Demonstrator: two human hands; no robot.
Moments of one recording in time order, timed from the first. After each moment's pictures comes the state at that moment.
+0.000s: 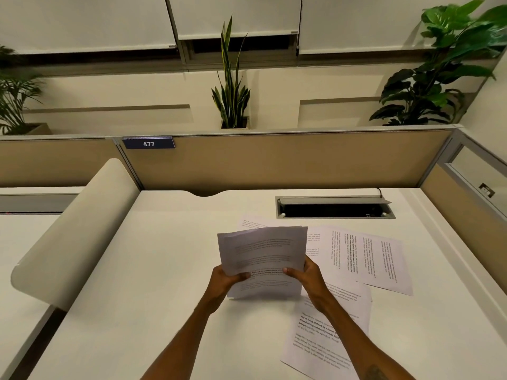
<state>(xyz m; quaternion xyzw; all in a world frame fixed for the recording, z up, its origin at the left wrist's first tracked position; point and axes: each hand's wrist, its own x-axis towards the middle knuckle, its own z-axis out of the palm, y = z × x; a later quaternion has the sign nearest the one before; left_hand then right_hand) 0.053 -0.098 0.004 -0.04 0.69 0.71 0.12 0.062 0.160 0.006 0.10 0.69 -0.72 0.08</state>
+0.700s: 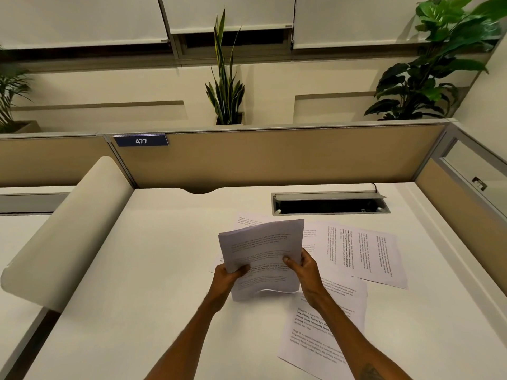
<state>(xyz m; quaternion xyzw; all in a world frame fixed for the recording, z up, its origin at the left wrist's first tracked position) 0.052 -0.076 -0.002 -0.07 0.67 0.73 0.12 0.063 0.157 0.006 0.11 0.68 -0.73 0.03</state>
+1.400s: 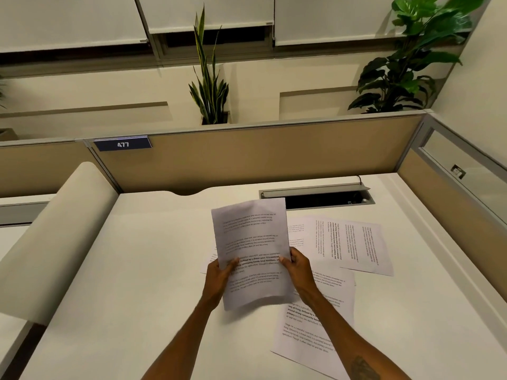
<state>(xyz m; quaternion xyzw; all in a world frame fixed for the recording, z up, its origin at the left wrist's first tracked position) 0.051 -0.064 -0.005 -0.09 0.69 0.72 0.10 0.073 0.164 0.006 0.15 0.72 -0.68 0.03</state>
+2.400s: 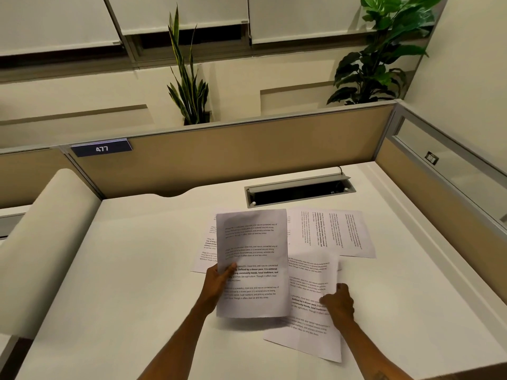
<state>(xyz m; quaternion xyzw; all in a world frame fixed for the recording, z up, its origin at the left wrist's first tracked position) 0.074 -0.054 -0.011 -0.06 0.71 0.68 0.17 0.169 0.251 -0.054 0.48 0.73 -0.48 0.08</state>
